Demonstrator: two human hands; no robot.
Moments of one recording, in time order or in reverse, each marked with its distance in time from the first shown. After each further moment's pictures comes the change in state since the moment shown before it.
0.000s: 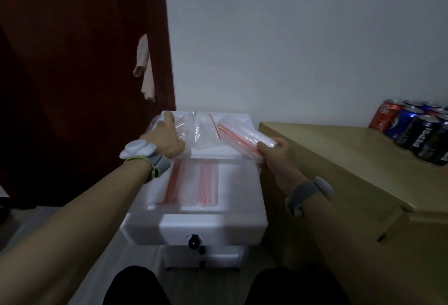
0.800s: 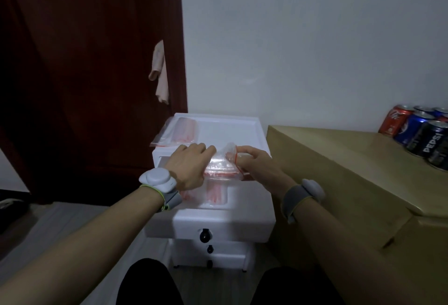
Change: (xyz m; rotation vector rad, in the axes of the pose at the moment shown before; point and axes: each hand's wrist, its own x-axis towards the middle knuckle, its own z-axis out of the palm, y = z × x) left_hand -0.061 -0.001 0.020 0.284 0.036 0.641; right_hand -0.043 -0.010 0.031 -0.207 -0.523 -0.010
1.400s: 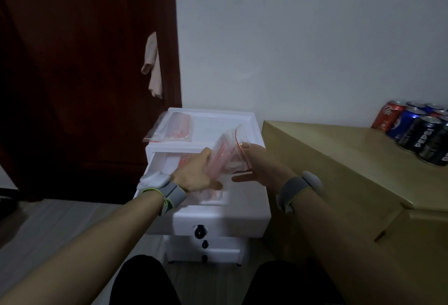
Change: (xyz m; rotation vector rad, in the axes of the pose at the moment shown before) left_hand 0.001 0.028 0.008 -0.769 -0.247 -0.323; right_hand 0.000 -0.011 0.000 0.169 0.013 0.215
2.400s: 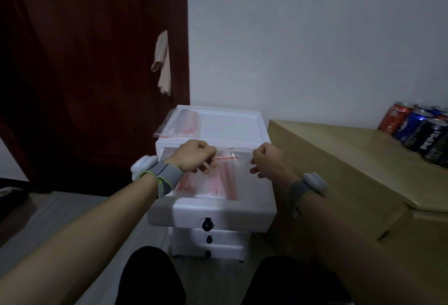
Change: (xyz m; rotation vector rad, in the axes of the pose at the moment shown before) left_hand -0.019 0.012 -0.040 -0.394 0.021 -0.214; right_hand 0.005 0.019 -0.009 -0.475 0.294 -0.149
